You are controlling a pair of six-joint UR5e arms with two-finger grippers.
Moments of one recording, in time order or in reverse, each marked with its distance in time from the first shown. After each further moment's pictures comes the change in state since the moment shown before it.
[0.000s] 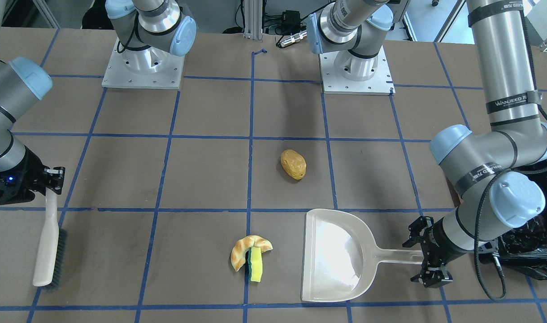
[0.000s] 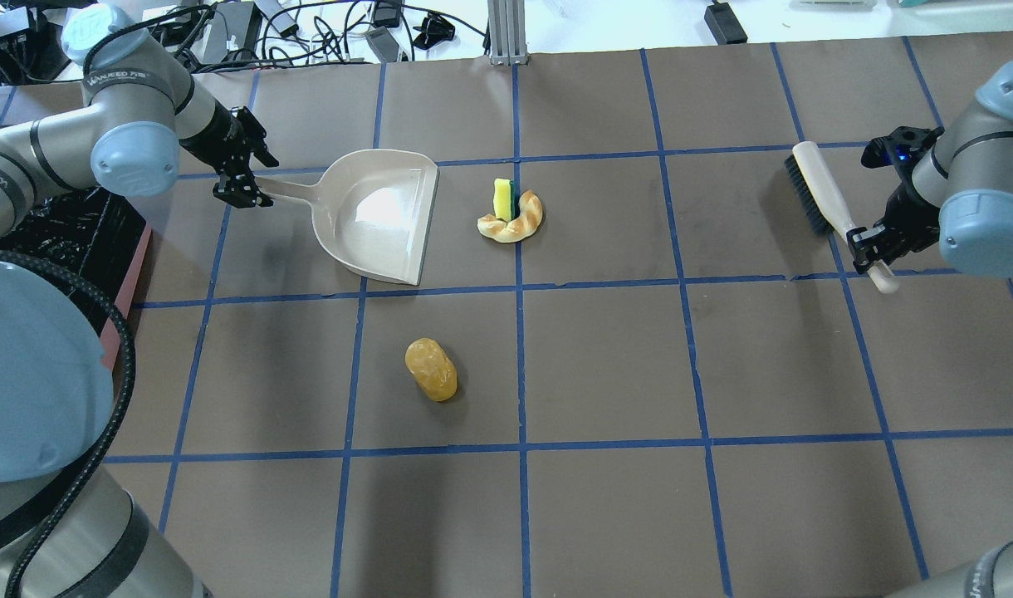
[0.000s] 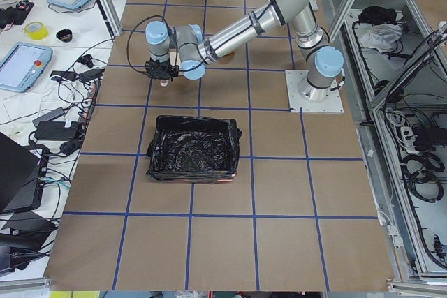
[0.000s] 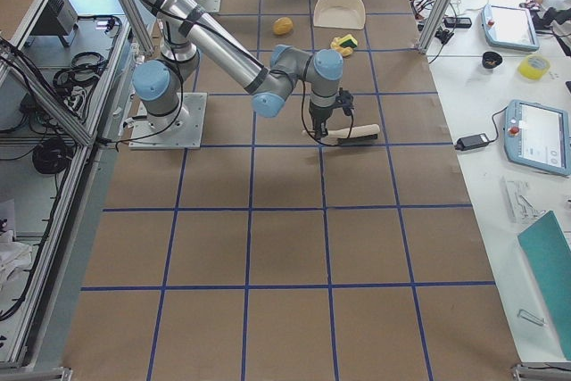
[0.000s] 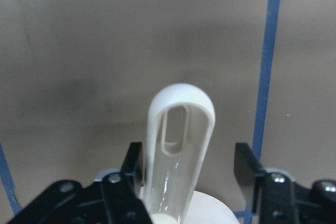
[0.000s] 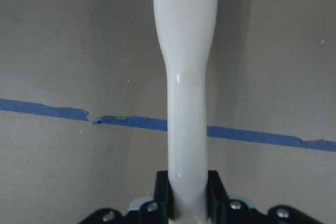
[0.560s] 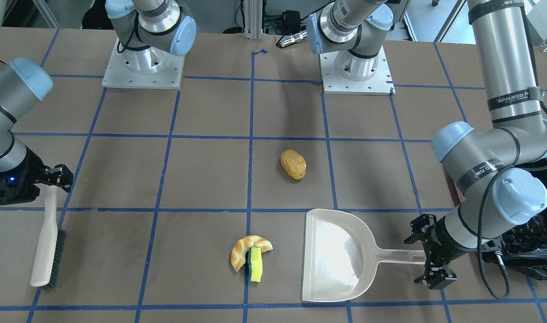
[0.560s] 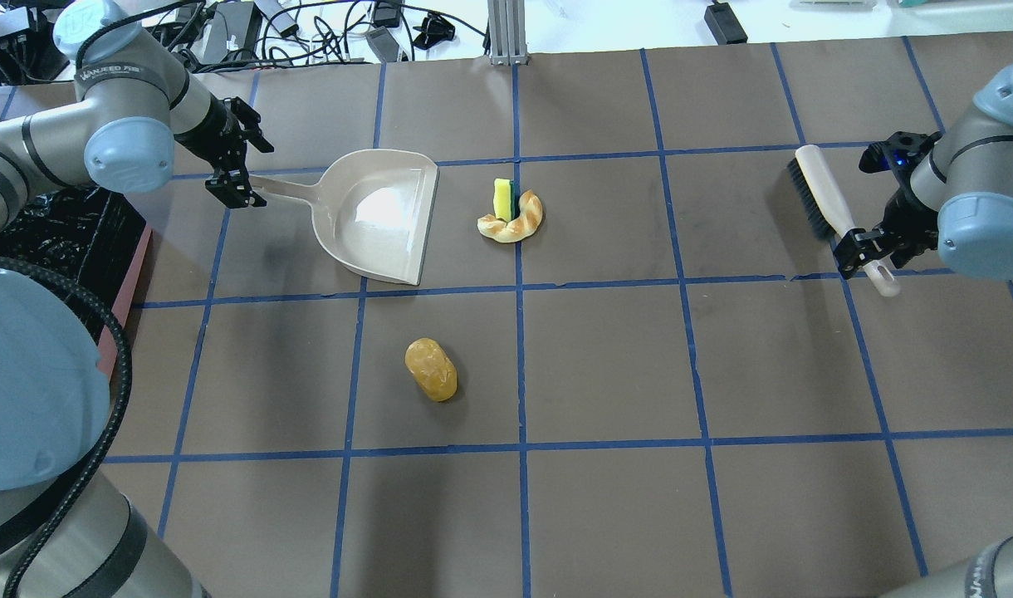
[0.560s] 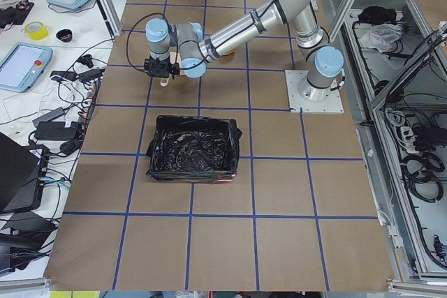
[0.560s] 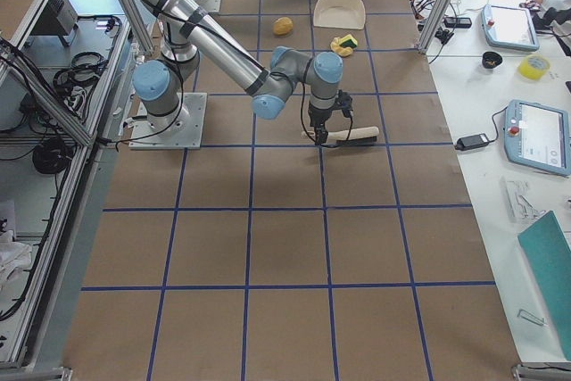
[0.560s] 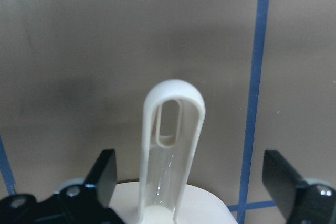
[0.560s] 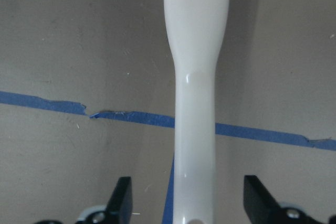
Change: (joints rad) left arm 0.001 0.008 0.008 -0.004 0.000 0.001; right arm -0.016 0.022 0.008 0.000 -0.006 -0.047
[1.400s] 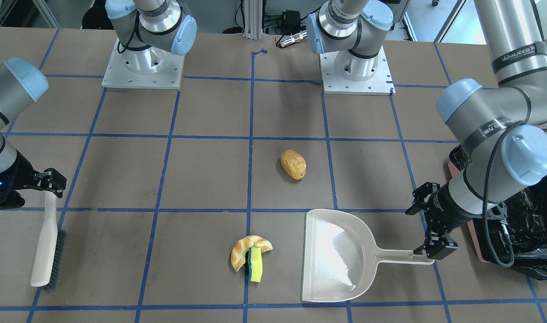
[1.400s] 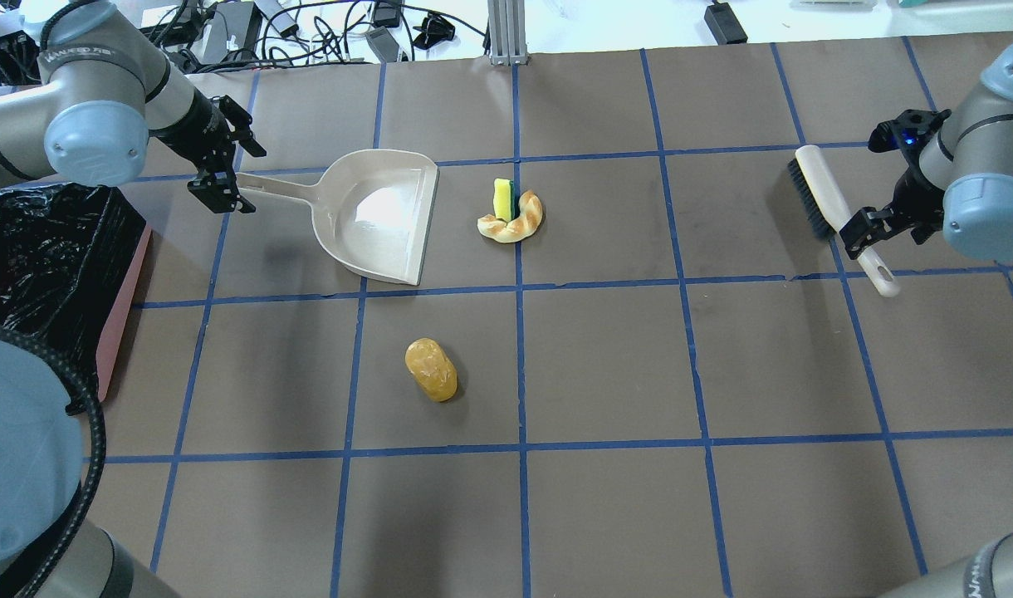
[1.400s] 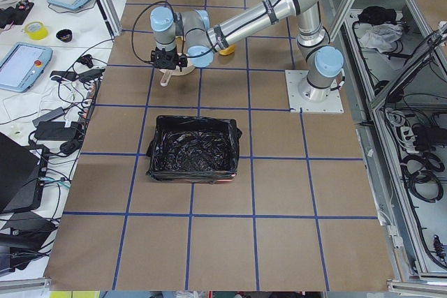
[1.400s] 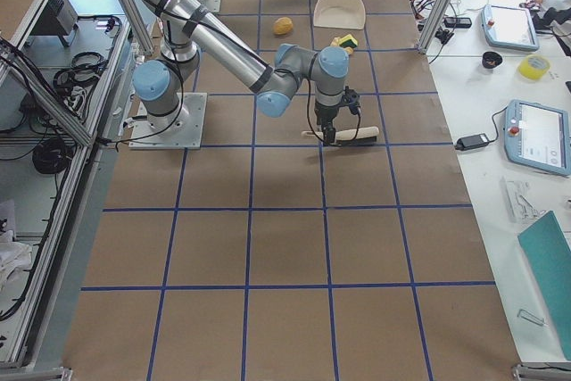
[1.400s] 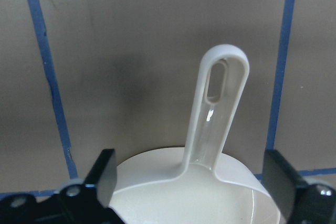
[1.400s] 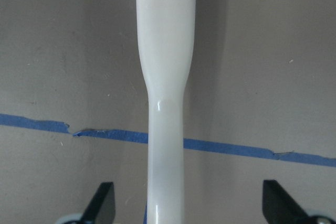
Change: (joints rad) left arm 0.000 0.086 -0.021 -0.115 0.001 0.006; right arm 0.004 0.009 -0.039 -0.002 -0.014 0.002
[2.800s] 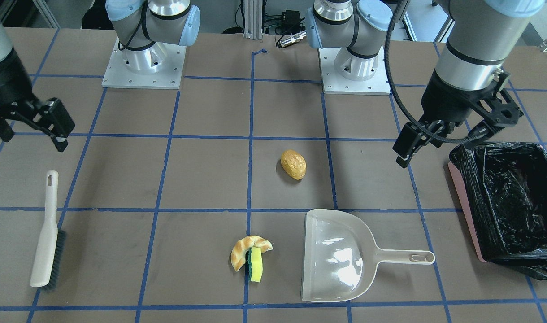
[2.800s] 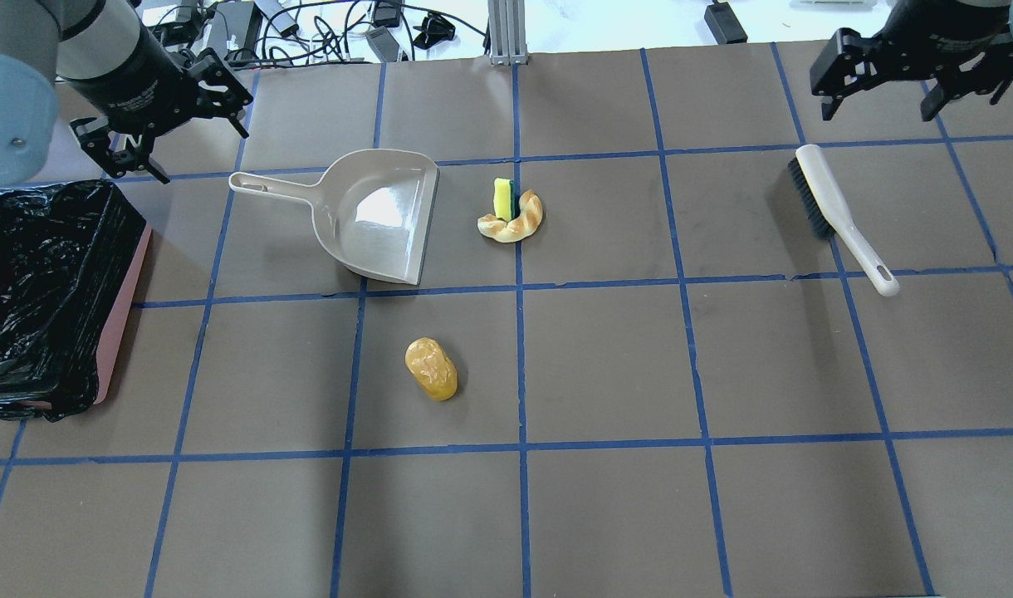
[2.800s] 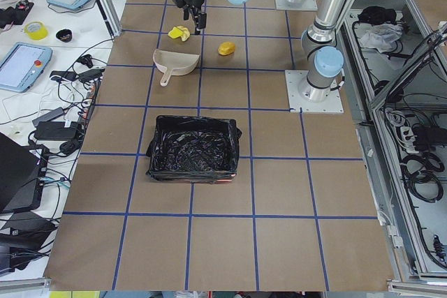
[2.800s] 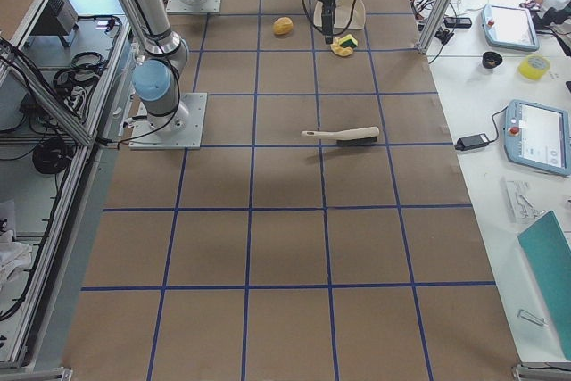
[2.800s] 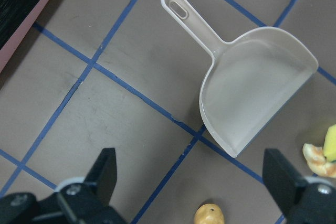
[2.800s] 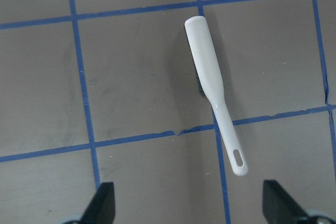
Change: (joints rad) left arm -0.114 0.406 -0.064 -0.212 0.193 0.739; right arm 0.205 -0.212 -0.346 0.459 -0.027 0.473
